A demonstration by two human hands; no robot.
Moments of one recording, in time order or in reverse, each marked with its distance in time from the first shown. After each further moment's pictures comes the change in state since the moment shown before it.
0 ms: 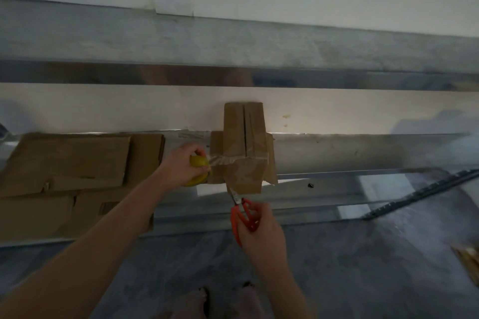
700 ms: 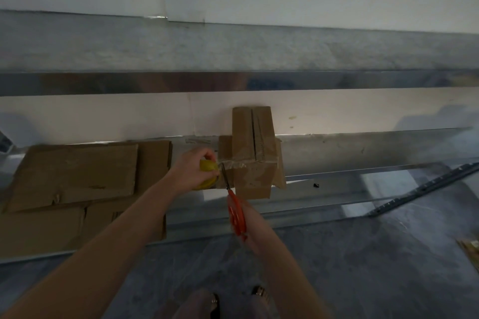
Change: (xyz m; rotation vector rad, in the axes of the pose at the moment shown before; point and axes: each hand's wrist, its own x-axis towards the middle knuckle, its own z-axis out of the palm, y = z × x) left_hand 0.004 -0.010 -0.008 -0.016 -0.038 0.067; right_hand 0.043 -0.035 0.049 0.659 -0.458 0.527
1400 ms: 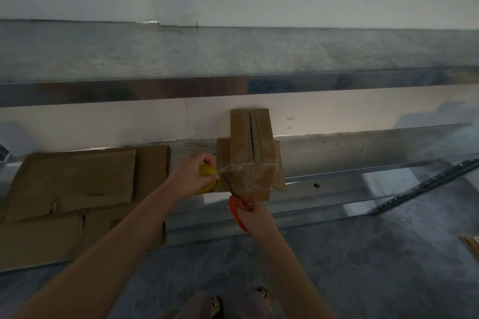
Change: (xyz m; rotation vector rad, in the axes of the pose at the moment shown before) left_hand 0.004 -0.002 0.004 0.011 0.001 0.021; right_hand 0.021 -0.001 -0.019 -0.611 0.241 -0.256
